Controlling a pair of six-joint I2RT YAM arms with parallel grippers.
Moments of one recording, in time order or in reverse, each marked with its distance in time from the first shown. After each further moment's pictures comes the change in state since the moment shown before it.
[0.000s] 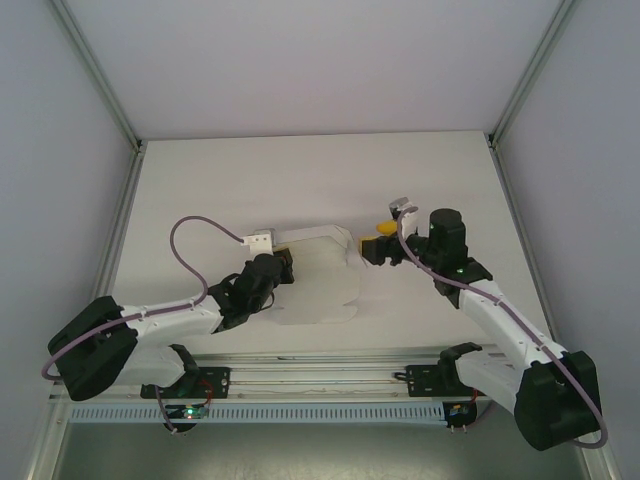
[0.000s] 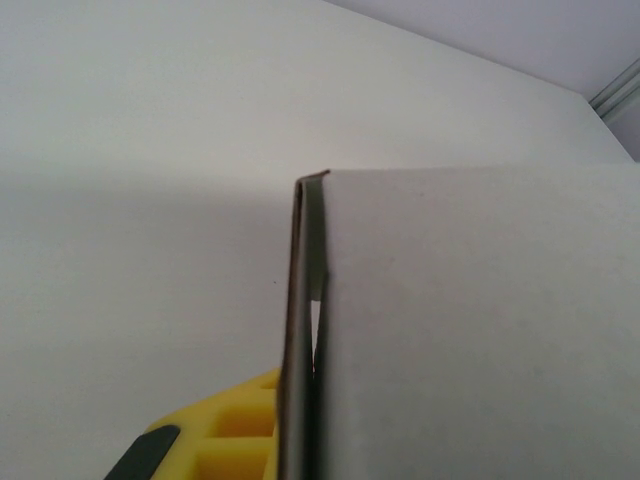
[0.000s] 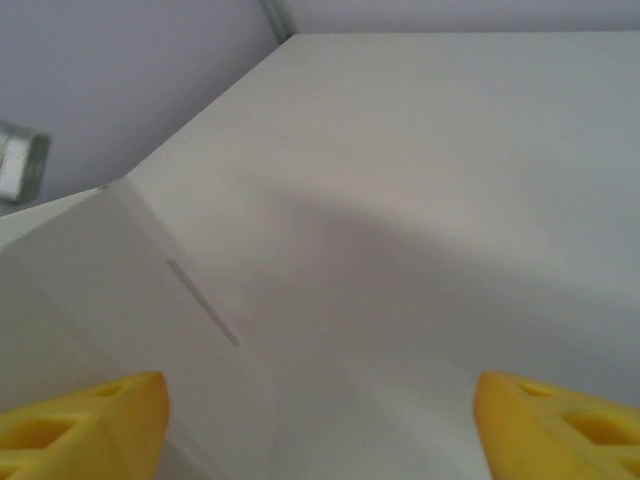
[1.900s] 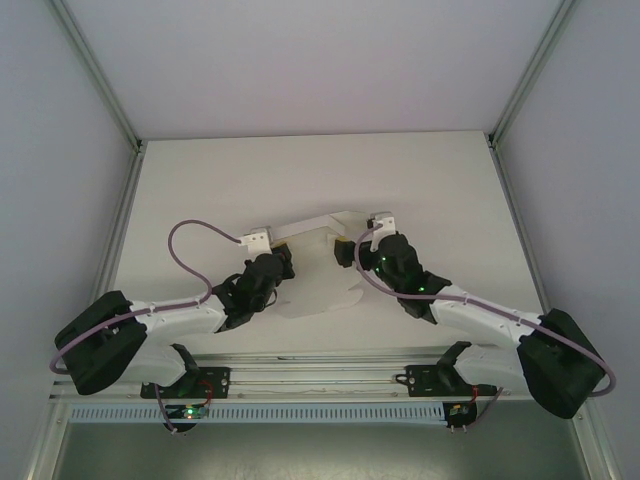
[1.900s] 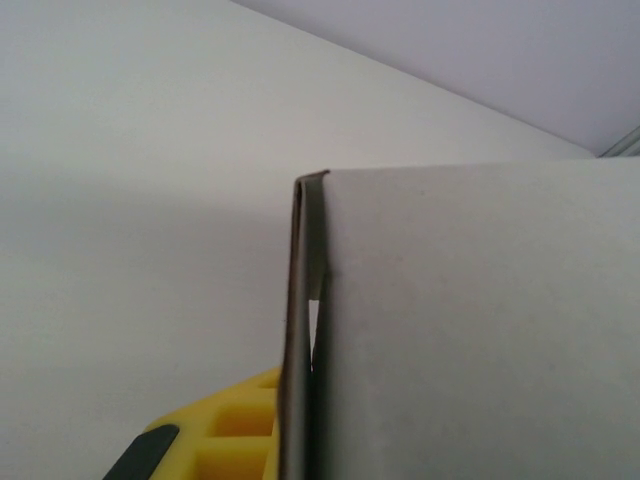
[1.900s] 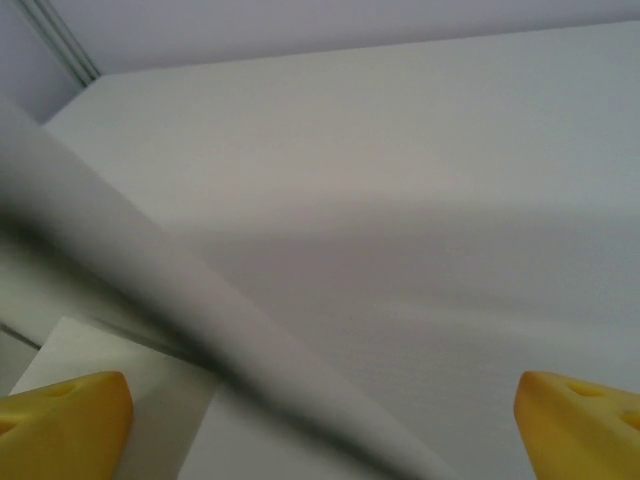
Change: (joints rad) left arm -0.002 0.046 -0.011 0.102 -0.084 -0.038; right arm 0.418 0.151 -0.079 0.252 0.863 0.248
